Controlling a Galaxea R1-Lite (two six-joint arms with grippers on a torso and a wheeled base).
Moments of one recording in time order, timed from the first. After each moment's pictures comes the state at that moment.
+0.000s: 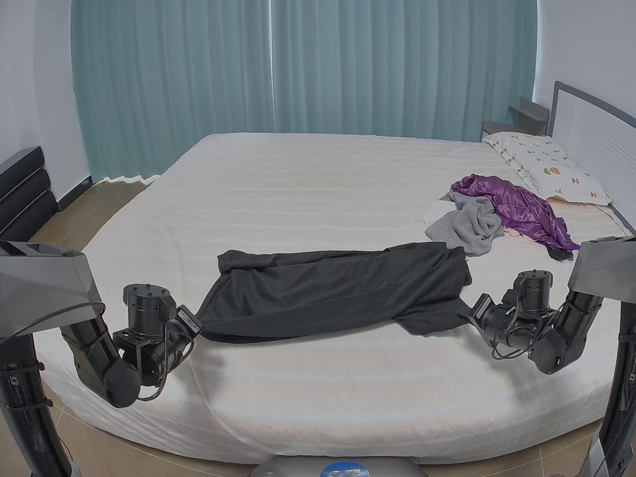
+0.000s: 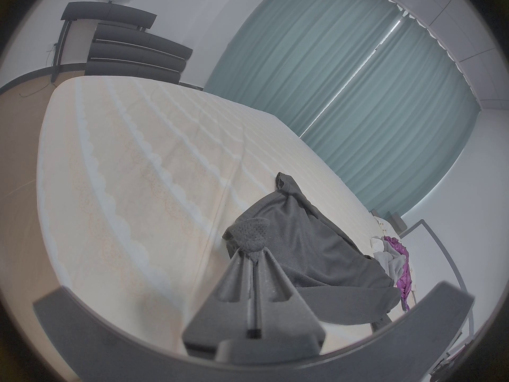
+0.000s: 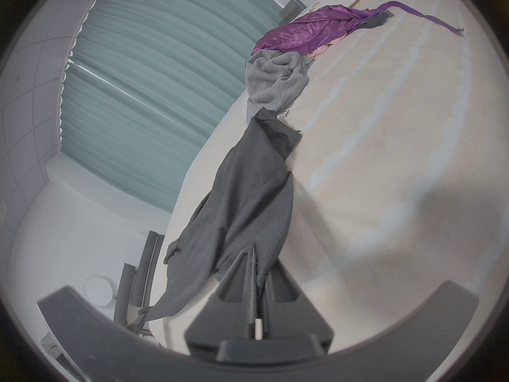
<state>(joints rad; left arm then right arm) -0.26 2.12 -0.46 -1.13 0.29 -0.89 0.13 2.28 -0.59 -1.18 0.20 0.88</state>
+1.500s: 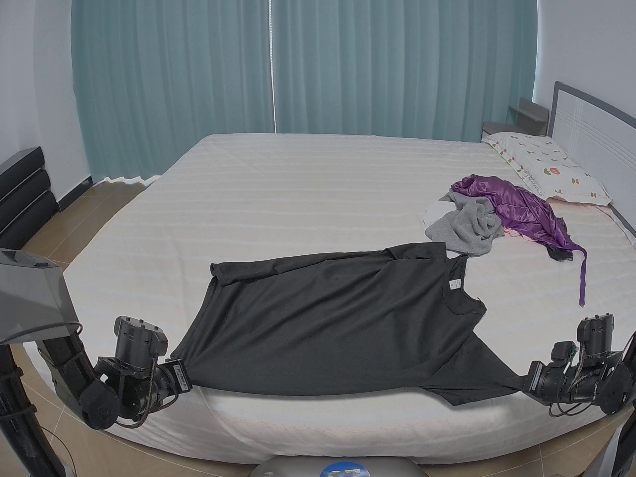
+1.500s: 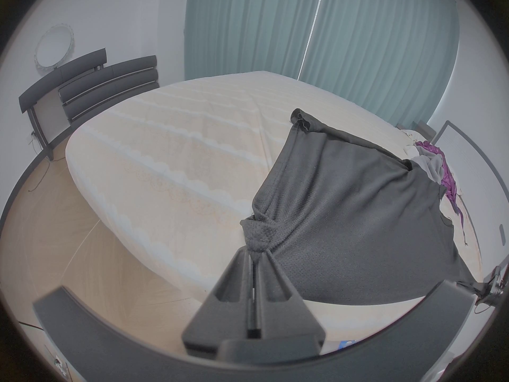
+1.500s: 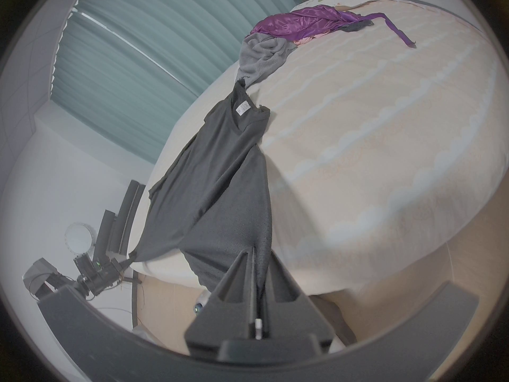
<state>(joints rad) -0.28 2.01 -0.27 -0.90 0.29 -0.56 -0.04 1.90 -0.02 -1.06 0.40 0.51</state>
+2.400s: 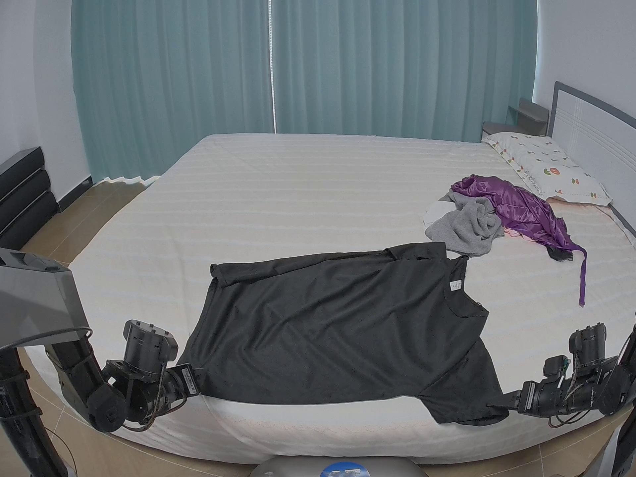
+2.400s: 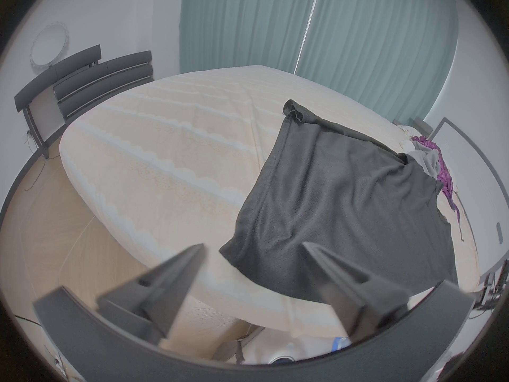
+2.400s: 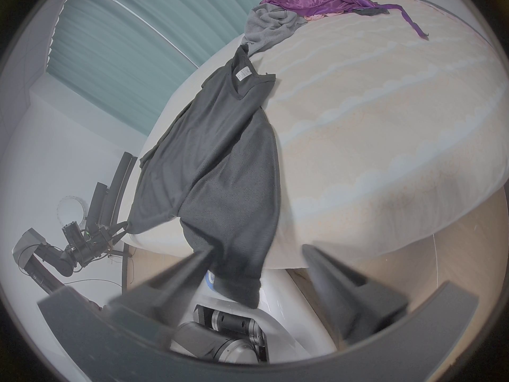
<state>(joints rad) -0.33 2.03 -0.28 -0.90 0.28 -0.59 -0.02 1.92 -0.02 -0.92 0.41 0.36</state>
